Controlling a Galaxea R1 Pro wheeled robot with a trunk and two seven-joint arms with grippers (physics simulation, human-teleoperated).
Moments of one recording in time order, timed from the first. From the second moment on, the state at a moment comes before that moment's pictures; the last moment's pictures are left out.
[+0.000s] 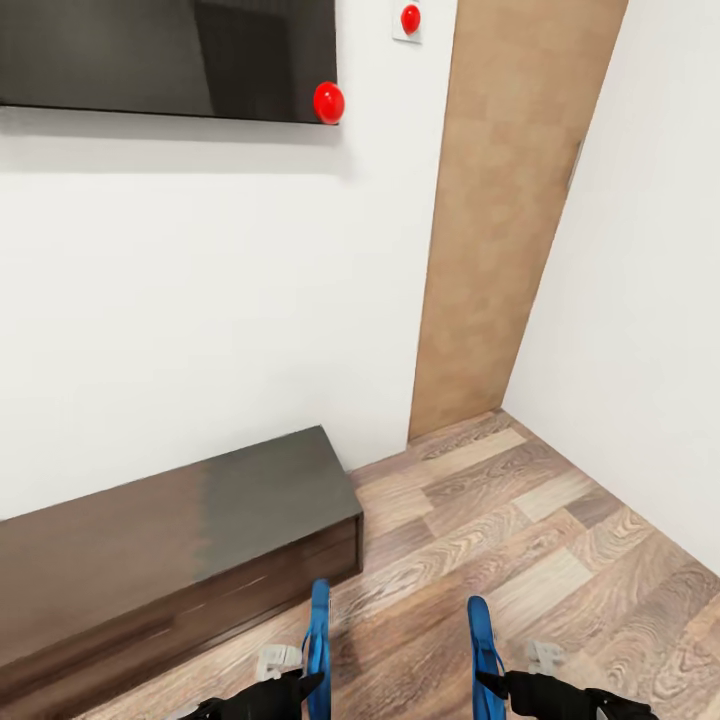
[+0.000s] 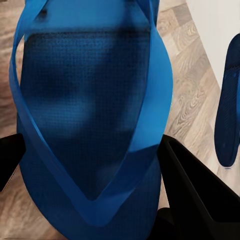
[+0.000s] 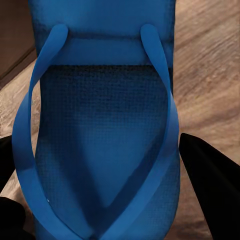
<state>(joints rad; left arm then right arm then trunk) -0.35 -0.02 0.02 -0.41 0.17 0.06 -0.77 -0.43 -0.20 -0.28 -0.29 0.07 0.15 0.78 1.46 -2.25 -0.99</state>
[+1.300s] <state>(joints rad) -0.35 -0.02 0.02 -0.41 0.17 0.06 -0.77 -0.43 -0.20 -0.28 -0.29 0.07 0.15 0.78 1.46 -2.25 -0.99</state>
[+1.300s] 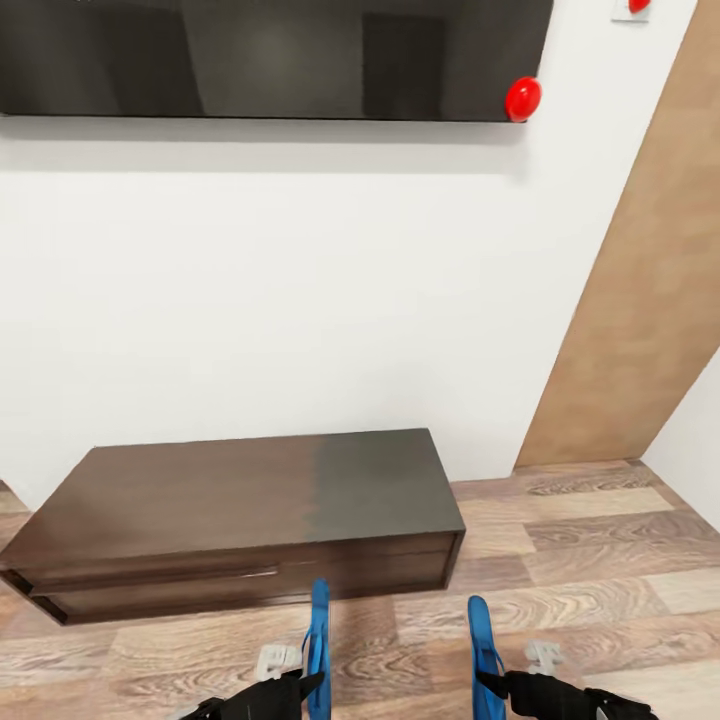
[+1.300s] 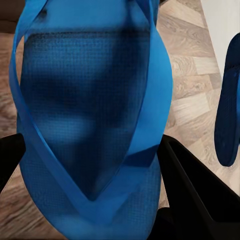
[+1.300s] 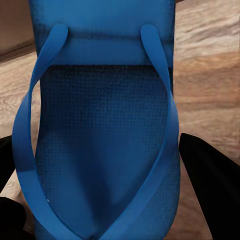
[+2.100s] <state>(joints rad) -0.35 -0.02 0.02 -0.41 0.17 0.06 -0.77 -0.43 -0.20 -0.28 -0.29 0.07 0.15 0.77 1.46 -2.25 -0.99</state>
